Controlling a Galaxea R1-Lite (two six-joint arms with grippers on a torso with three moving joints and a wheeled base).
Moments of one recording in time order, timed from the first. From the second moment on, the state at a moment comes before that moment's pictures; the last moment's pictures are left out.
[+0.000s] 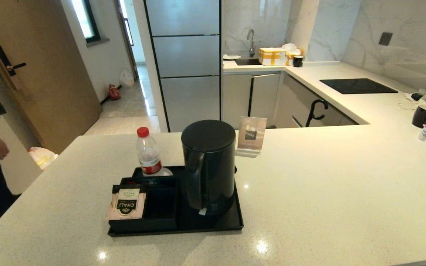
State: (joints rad) left arm -0.09 0.67 -0.96 0.78 0.24 -0.25; right arm -0.01 0.00 0.00 0.00 0.00 0.01
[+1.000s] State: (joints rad) left arm 0.01 0.11 -0.80 0.88 -0.01 -0.09; right arm -0.01 0.00 0.00 0.00 0.00 0.01
